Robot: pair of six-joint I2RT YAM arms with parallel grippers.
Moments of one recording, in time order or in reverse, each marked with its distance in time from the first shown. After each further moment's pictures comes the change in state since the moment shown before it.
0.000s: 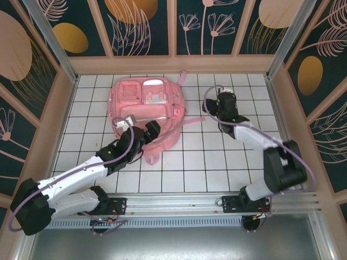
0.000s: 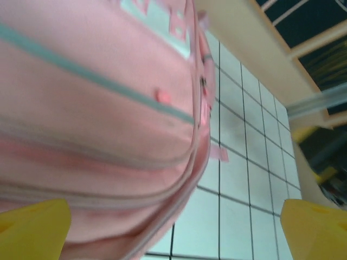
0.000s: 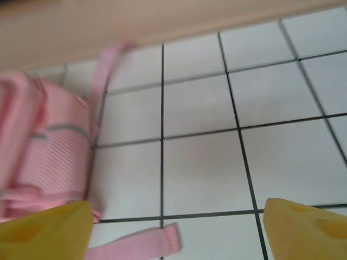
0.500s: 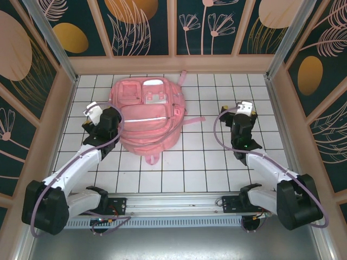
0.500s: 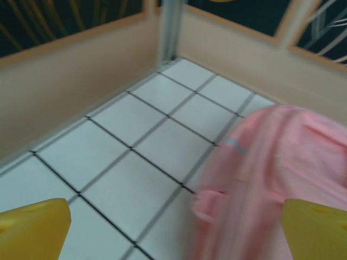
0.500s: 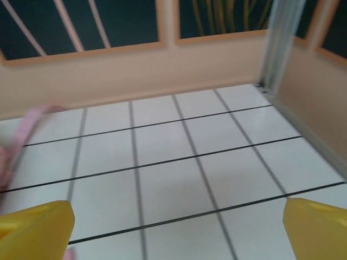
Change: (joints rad) left arm 0.485 0.084 -0.026 0.099 -0.372 0.481; right arm -0.070 -0.280 -0.371 0.309 0.286 -0.216
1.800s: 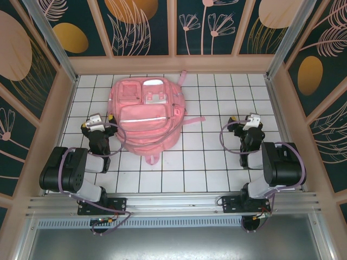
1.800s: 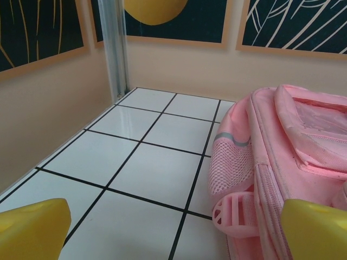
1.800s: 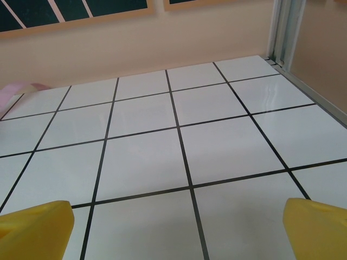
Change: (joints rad) left arm 0.249 0.379 -0.438 1.249 0.478 0.475; right arm -0.306 0.400 -0.252 0.716 -0.433 -0.027
